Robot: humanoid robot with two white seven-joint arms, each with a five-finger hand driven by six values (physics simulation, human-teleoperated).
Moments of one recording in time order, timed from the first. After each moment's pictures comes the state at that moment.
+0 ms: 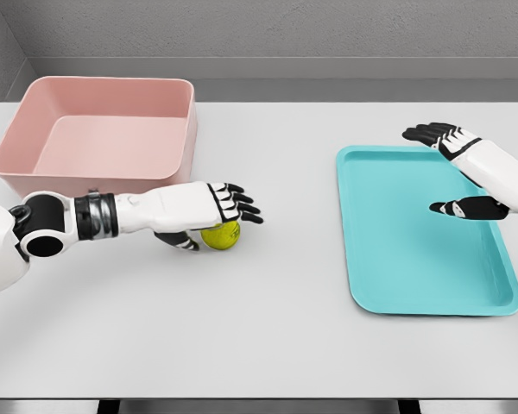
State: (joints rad) left arm -0.71 0.71 -0.98 -1.49 -0.46 -0.61 -0.20; right arm -0.09 -0.51 -0.20 -1.70 0.25 -0.61 0.61
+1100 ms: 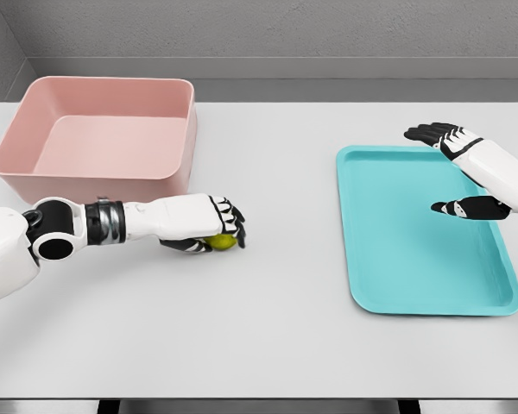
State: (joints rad) left arm -0.71 0.68 -1.01 -1.42 -0.45 -0.61 -0.25; right arm -0.09 -0.51 -0.21 -1.69 0.25 -0.61 0.61
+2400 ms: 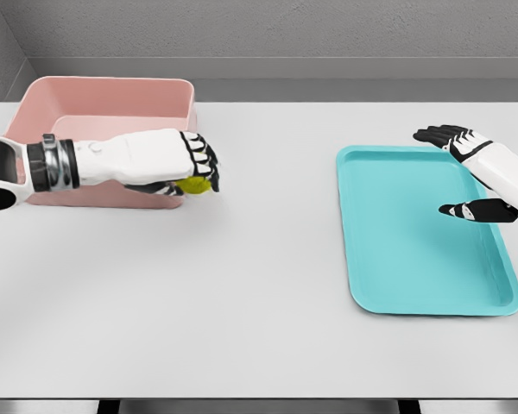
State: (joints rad) left arm -0.88 0.83 -0.97 -1.54 -0.39 -0.61 -0.25; right arm -0.06 -0.52 -0.24 -1.69 0.25 -0.61 0.61
